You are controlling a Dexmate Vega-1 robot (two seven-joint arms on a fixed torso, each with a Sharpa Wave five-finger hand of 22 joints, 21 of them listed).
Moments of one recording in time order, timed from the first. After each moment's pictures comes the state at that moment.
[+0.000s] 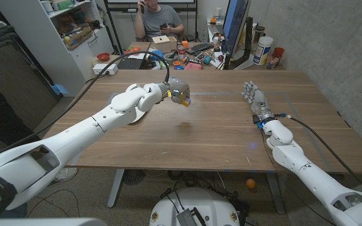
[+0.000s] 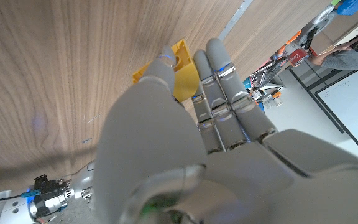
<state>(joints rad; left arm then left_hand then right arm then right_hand) 0.49 0.72 0.81 -1.77 0.92 0.07 -0.31 1.31 0.00 0.31 -0.17 0.17 0.86 -0.06 0.28 0.23 0.64 0.00 0.65 0.45 0.86 -0.10 0.58 0.59 0.80 -0.09 0.85 0.22 -0.86 -0.48 -0.36 -1.19 0.61 0.45 0.04 0.07 0.10 0.40 0.13 0.21 0.10 0.04 0.19 0.18 0.10 0.04 0.20 0.18 0.01 0.03 0.19 0.18 0.13 -0.01 0.19 0.17</state>
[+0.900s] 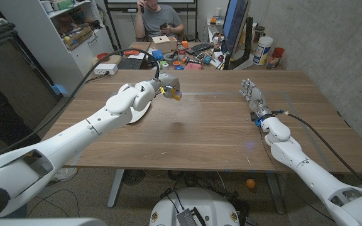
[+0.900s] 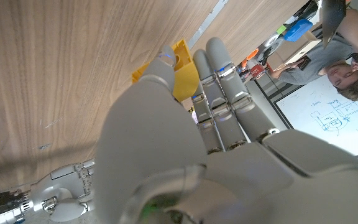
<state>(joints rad) 0.54 0.76 0.76 -1.81 0.94 0.22 -0.30 1.31 0.00 0.31 -0.17 0.18 0.87 -0.06 0.27 0.23 0.65 0.01 0.64 0.45 0.86 -0.11 0.57 0.60 0.80 -0.09 0.90 0.21 -0.83 -0.48 -0.38 -1.19 0.58 0.44 0.03 0.07 0.10 0.40 0.13 0.21 0.10 0.04 0.19 0.18 0.10 0.04 0.20 0.18 0.01 0.03 0.19 0.18 0.13 0.00 0.19 0.17</state>
